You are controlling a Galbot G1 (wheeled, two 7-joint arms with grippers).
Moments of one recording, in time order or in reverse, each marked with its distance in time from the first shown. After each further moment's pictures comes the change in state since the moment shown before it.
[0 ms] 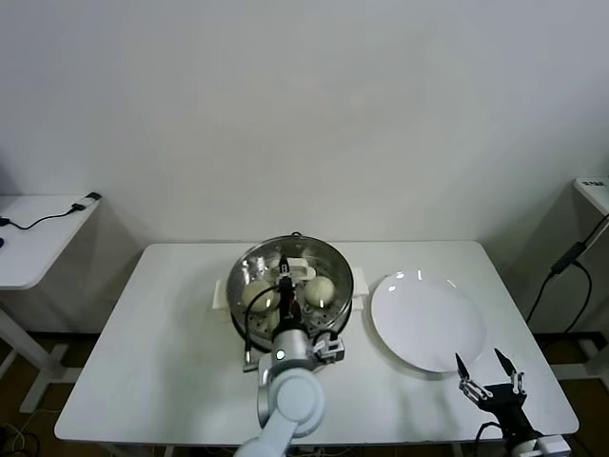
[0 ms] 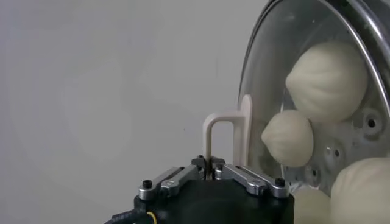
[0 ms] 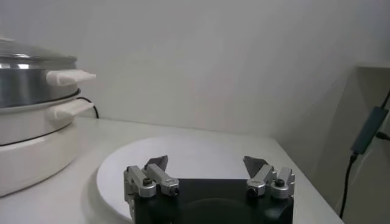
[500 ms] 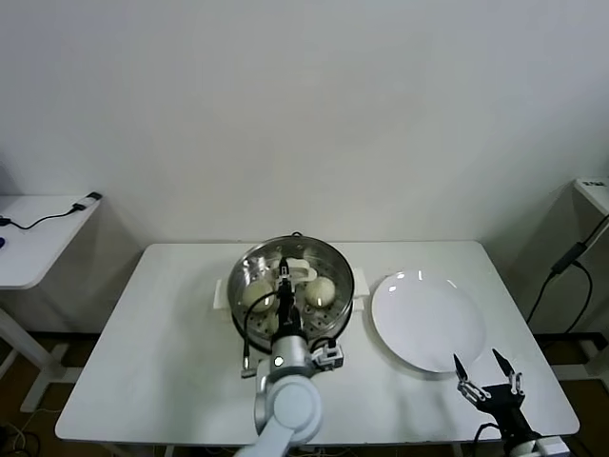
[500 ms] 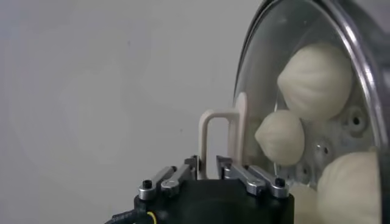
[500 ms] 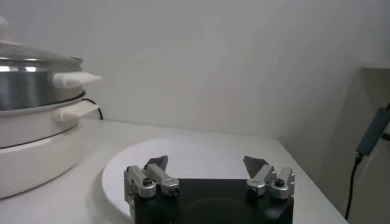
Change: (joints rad) left arm 0.021 0.030 0.020 -0.021 -0.044 -0.007 -0.020; right arm -0.003 0.005 0.001 0.007 -0.004 0.005 -0.010
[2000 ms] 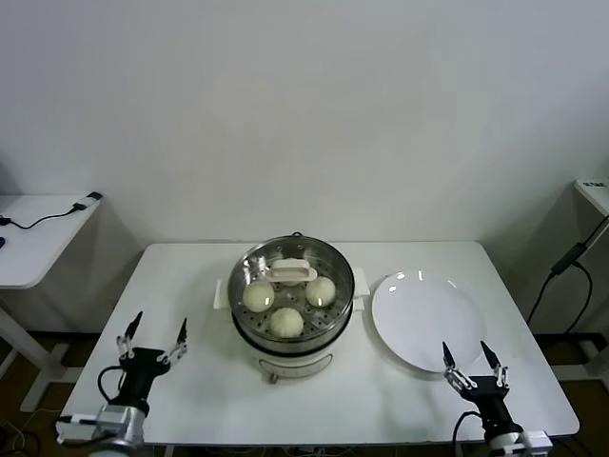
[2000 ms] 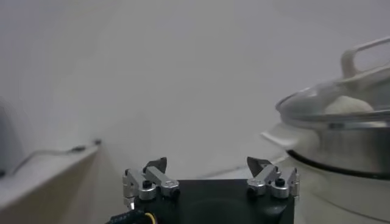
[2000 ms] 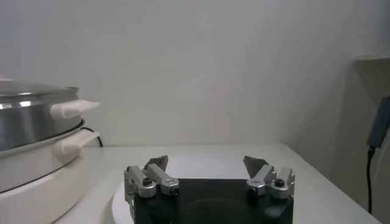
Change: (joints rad) left arm 0.491 0.236 -0.730 -0.116 -1.755 -0.802 -0.238; right arm 0.059 0.028 -0.086 -0.023 0.076 0.049 0.066
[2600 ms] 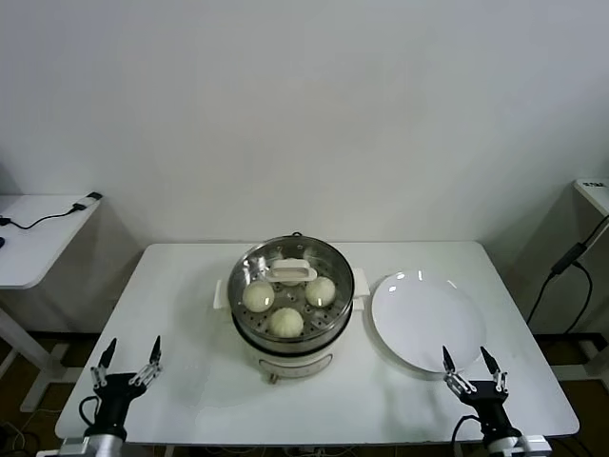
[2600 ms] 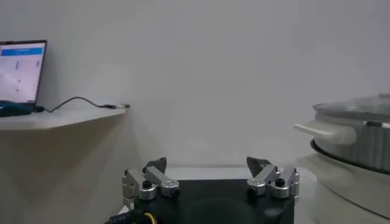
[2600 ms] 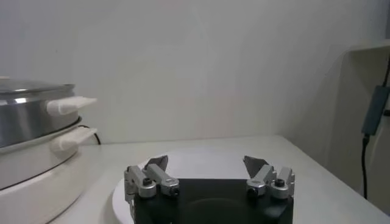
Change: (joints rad) left arm 0.060 0.001 -0.063 0.104 -0.267 -0.161 0.042; right arm -0.007 0.012 -0.003 -0.007 0.014 0.000 0.005
